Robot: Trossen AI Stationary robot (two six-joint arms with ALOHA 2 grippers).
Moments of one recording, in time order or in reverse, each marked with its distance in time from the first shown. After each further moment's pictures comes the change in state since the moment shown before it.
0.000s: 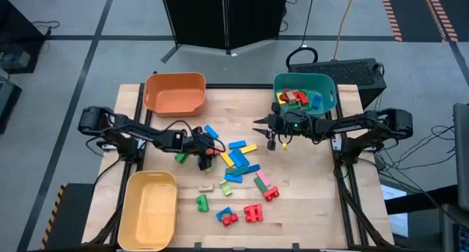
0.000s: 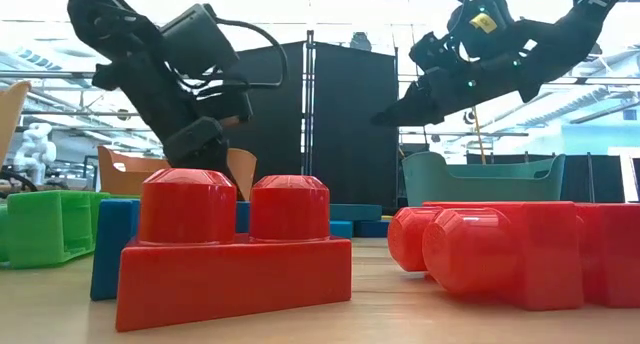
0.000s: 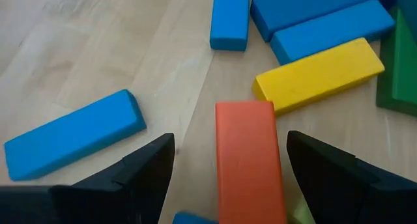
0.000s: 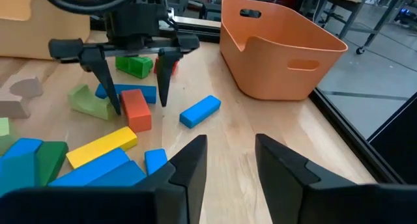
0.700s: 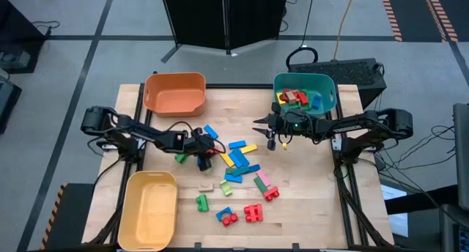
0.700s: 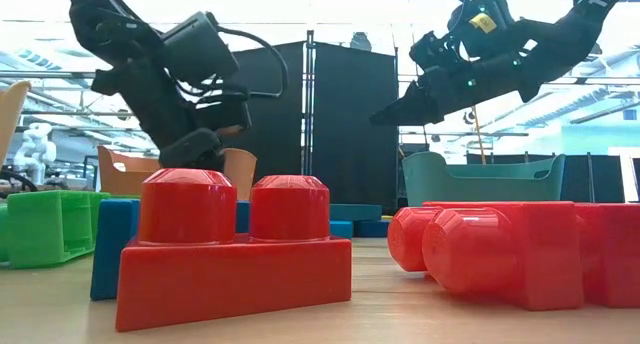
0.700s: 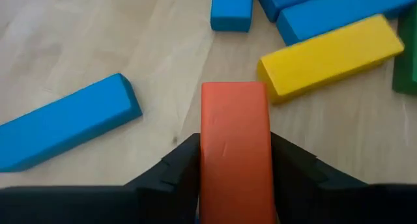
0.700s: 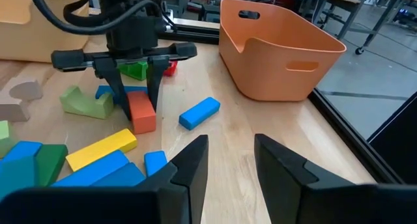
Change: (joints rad) left arm 0.004 0.026 -0.004 0.005 0.001 -0.001; right arm -0.001 0.000 0.000 0.006 0.000 0.009
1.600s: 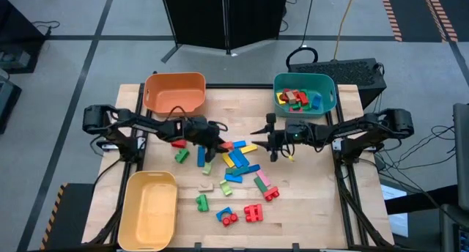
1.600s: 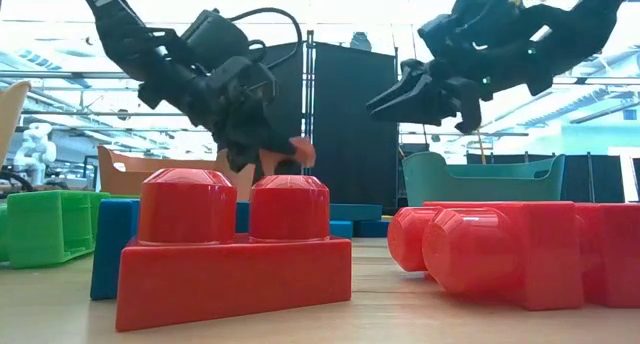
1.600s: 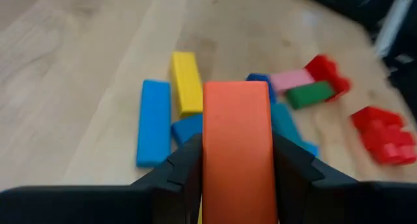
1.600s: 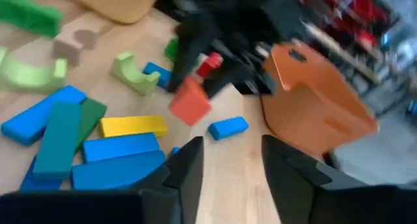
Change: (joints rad) left arm 0.199 -0.003 0.019 0.347 0.503 -0.036; right arm 0.144 0.000 0.000 -0.010 0.010 -0.402
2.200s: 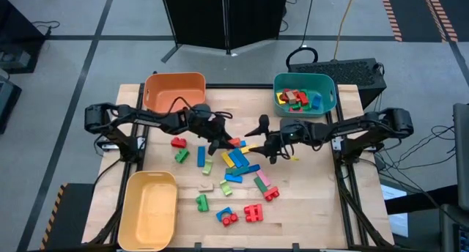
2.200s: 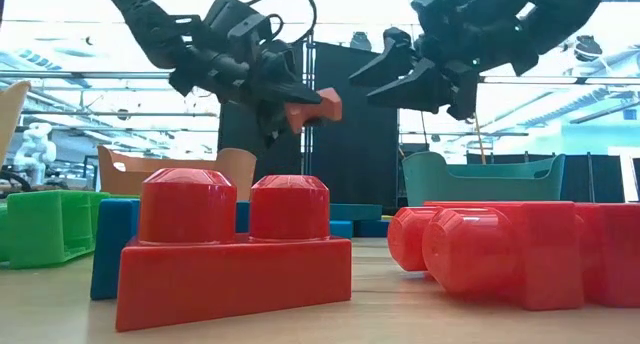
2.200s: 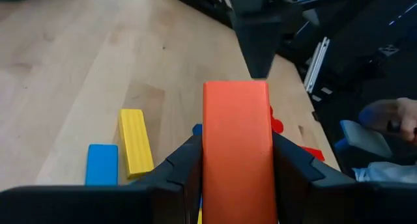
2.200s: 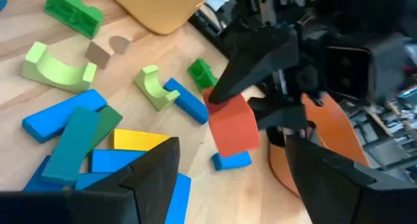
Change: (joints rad) left arm 0.057 0.016 0.148 -0.034 0.217 -0.076; right arm 0.026 0.014 0.138 -0.167 -0.083 -0.189
